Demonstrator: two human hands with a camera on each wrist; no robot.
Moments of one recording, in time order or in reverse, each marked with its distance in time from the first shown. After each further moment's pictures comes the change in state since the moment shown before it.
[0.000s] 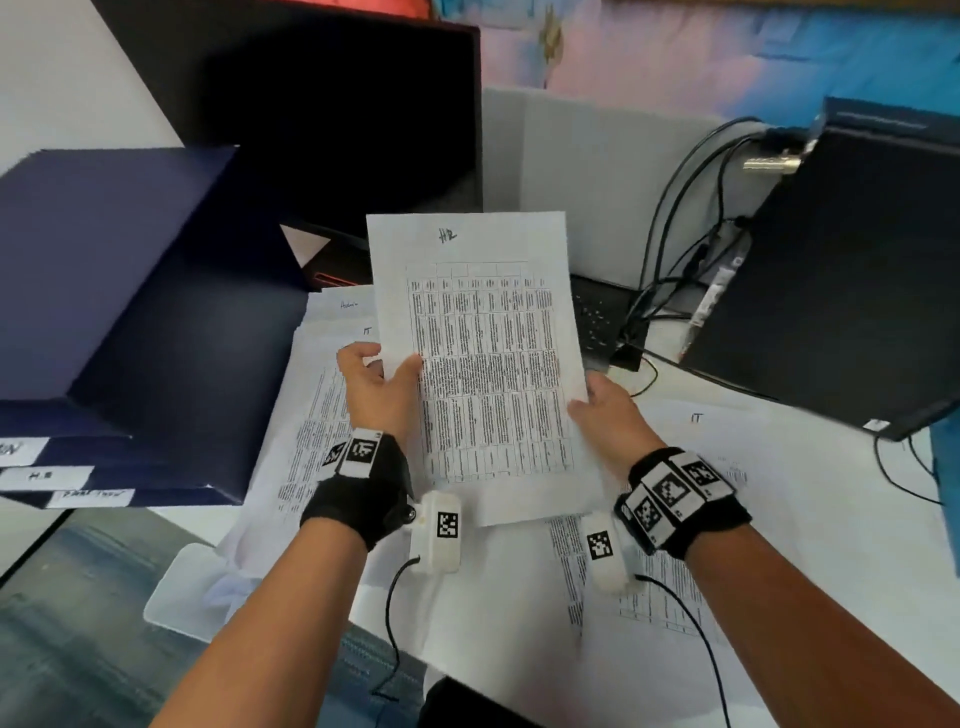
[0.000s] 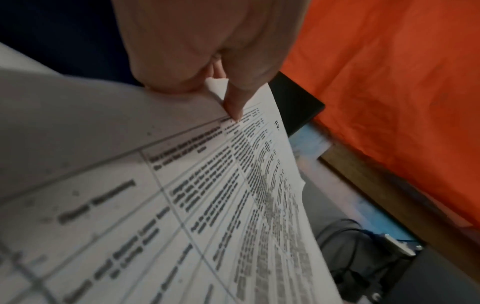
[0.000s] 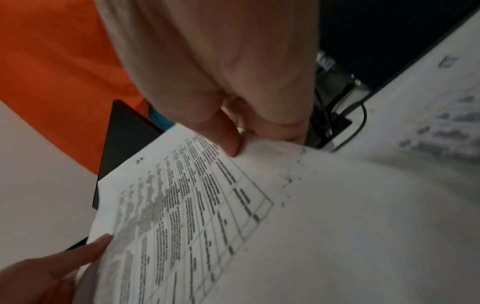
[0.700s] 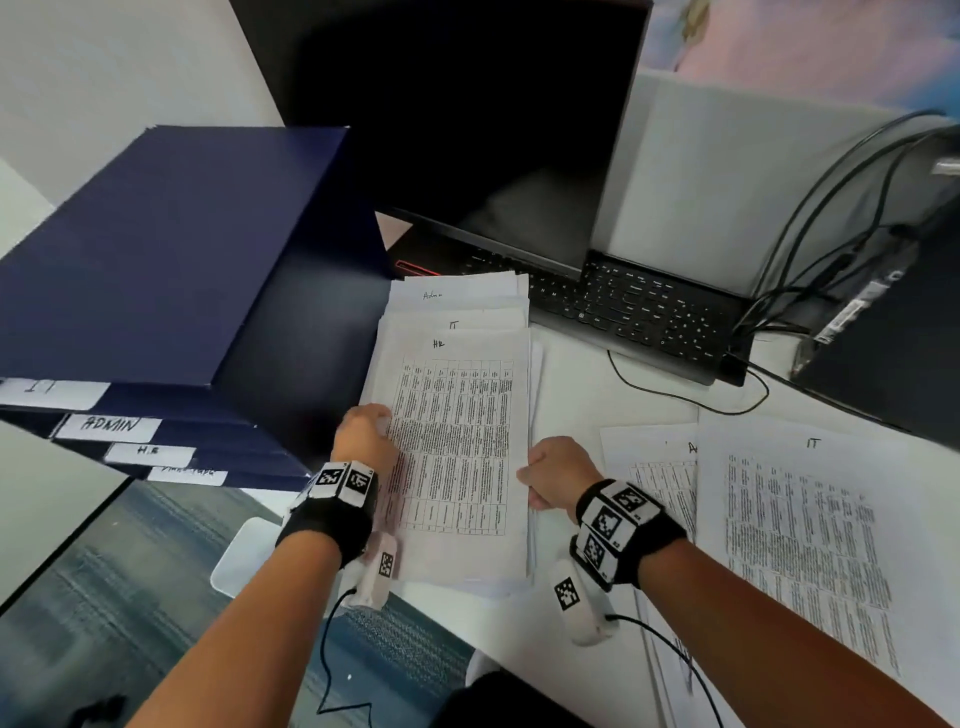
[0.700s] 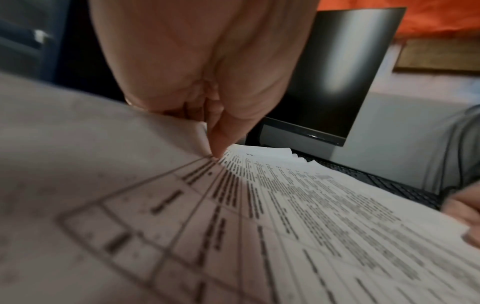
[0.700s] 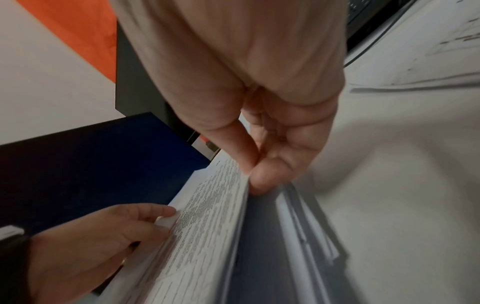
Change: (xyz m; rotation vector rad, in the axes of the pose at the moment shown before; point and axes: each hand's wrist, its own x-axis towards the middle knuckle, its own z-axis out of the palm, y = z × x) left_hand 0.088 -0.072 -0.133 1.034 -0.279 -0.142; right_hand 0.019 0.013 0.162 -0.366 -0.273 0.209
